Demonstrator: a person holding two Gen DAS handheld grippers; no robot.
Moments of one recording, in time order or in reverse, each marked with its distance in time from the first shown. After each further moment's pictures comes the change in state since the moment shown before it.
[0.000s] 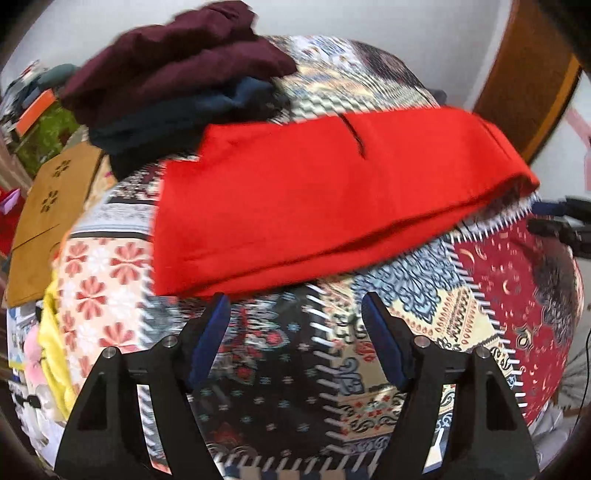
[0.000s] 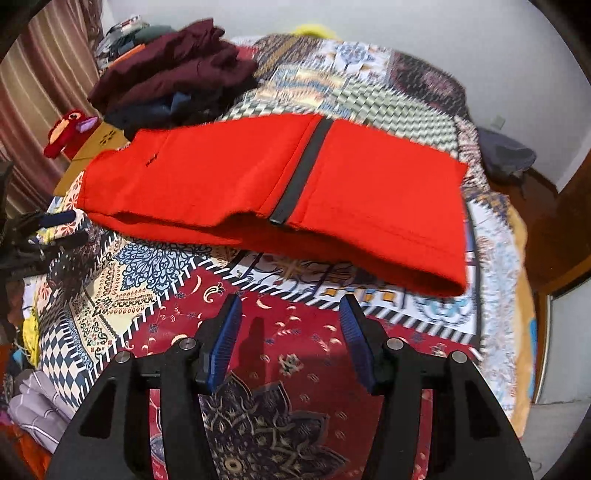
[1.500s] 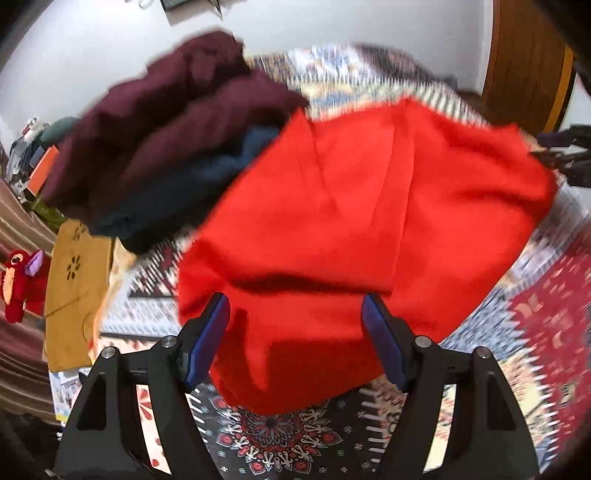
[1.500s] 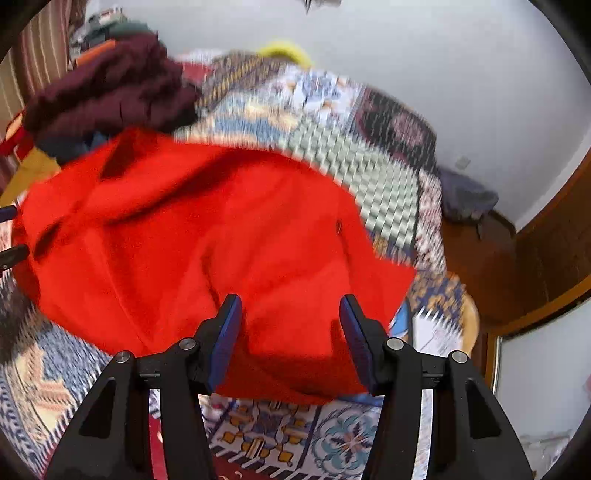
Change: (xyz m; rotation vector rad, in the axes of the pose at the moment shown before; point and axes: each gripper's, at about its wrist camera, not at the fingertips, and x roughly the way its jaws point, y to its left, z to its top) left arm 0.037 0.005 0.067 0.129 -0.017 0.165; right arm 0.037 -0.044 0.081 -0.073 -0.041 -0.242
